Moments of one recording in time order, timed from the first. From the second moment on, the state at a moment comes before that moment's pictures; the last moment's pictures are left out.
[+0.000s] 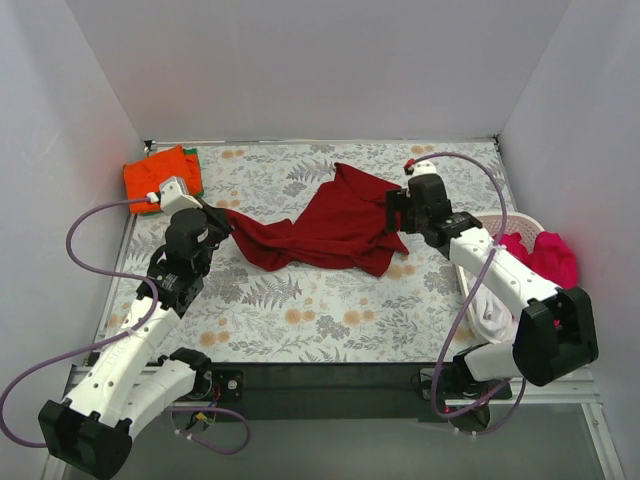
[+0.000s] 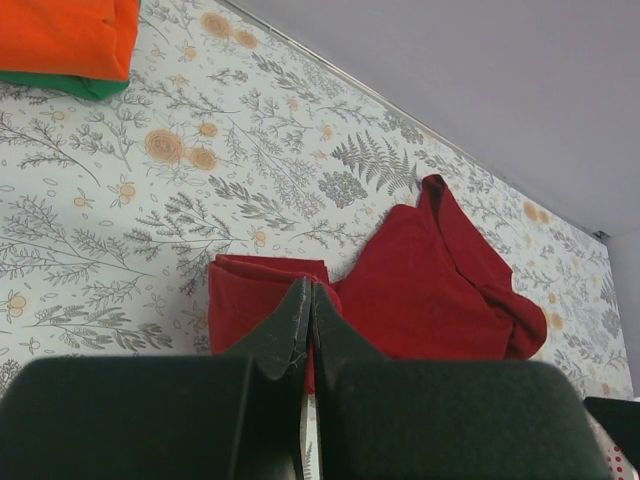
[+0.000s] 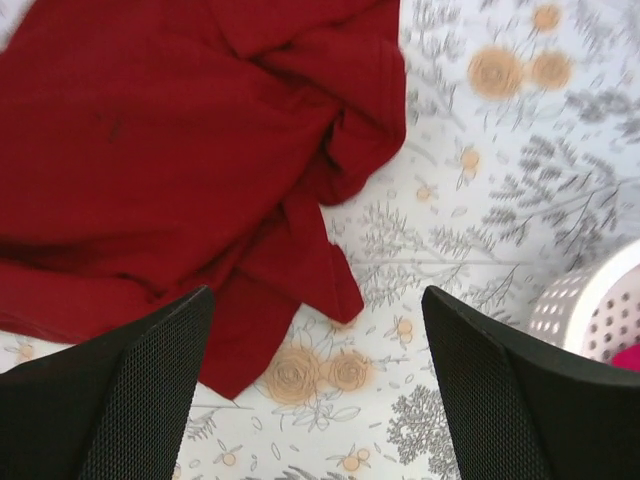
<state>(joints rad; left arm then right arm) -0.38 0.85 0.80 -0.21 -0.43 -0.65 0.44 1.35 1.03 -0.34 0.22 0.20</state>
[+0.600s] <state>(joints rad) -0.39 0.85 0.80 -0.21 -0.40 -0.65 0.38 1.60 0.90 -0.21 0.18 0.23</state>
